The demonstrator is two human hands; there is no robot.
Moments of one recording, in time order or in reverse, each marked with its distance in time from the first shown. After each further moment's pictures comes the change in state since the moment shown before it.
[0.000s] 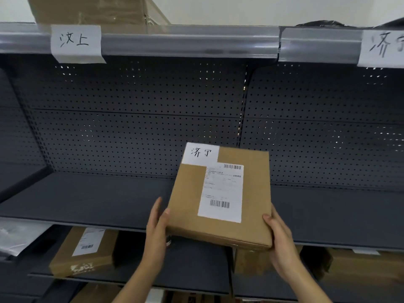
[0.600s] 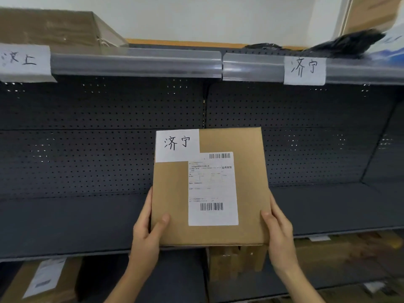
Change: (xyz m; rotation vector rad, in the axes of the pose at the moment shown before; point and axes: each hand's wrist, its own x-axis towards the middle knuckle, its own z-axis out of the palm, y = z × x) left_hand -0.028 0.042 0.053 0.131 -0.254 0.384; right_hand -0.048 -0.062 -0.030 -0.210 0.175 -0.420
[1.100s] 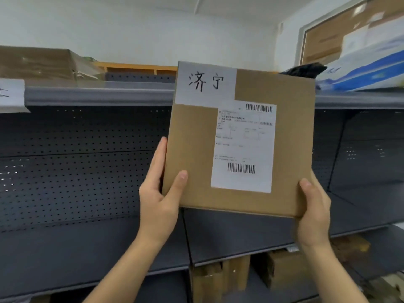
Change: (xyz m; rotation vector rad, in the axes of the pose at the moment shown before) left_hand 0.038 0.129 0.086 -0.056 -0.077 0.412; right_hand 0.026 -0.115 -0.059 0.074 0.248 -0.348
